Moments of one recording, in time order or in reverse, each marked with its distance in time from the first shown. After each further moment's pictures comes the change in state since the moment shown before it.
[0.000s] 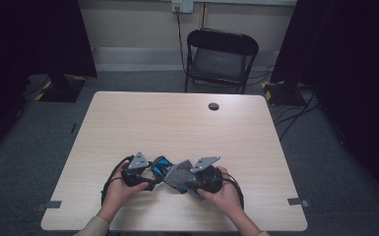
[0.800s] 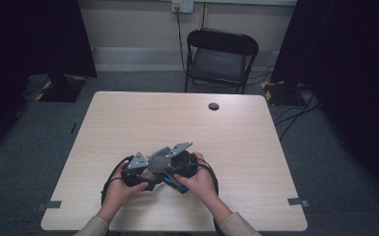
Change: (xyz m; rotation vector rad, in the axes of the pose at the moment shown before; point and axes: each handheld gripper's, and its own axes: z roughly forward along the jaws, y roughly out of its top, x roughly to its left) left arm 0.002 -0.002 0.001 -0.012 -0.017 -0.015; right arm 0.005 0.068 0.042 -0.007 -0.043 -0.043
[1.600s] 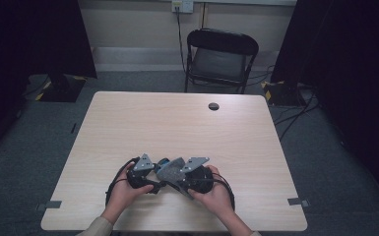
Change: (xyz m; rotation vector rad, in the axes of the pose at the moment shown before) left arm -0.013 0.006 0.008 0.015 -0.026 0.032; right arm 0.014 -0.043 -0.037 -0.020 -0.015 0.008
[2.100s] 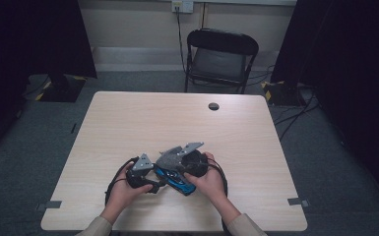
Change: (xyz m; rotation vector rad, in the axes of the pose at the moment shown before) left arm 0.003 -0.002 -0.001 -0.006 -0.006 -0.022; right arm -0.032 0.020 0.026 0.036 -0.054 0.056
